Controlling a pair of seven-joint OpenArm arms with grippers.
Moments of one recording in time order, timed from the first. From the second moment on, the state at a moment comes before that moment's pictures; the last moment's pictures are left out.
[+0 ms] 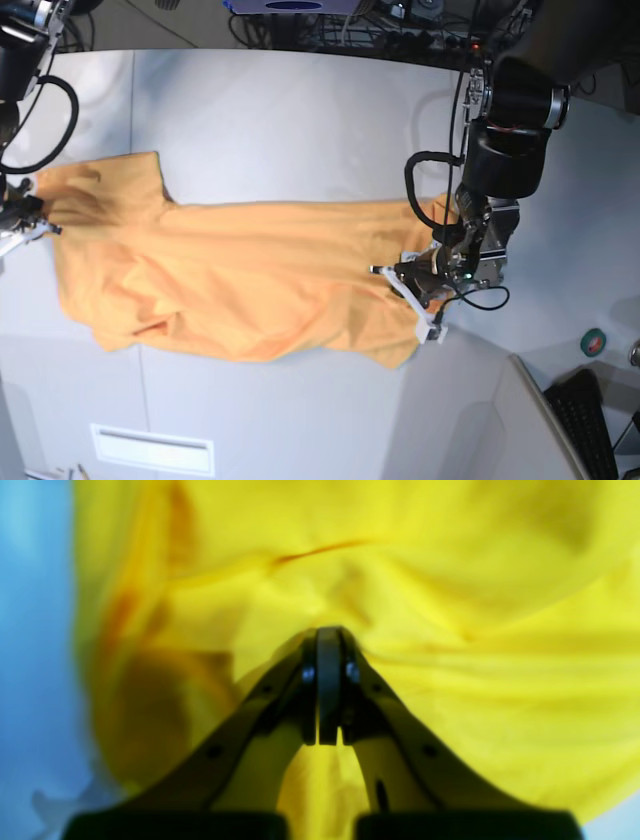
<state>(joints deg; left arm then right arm) -25.0 -8.4 4.7 37.2 -12.9 -17.6 26.6 3.5 17.5 26.9 68.4 18.8 15.8 -49.4</state>
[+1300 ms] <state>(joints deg) -26.5 -19.2 4.6 43.6 -4.5 -17.8 27.3 -0.7 18.7 24.7 76.4 19.2 15.8 -51.3</state>
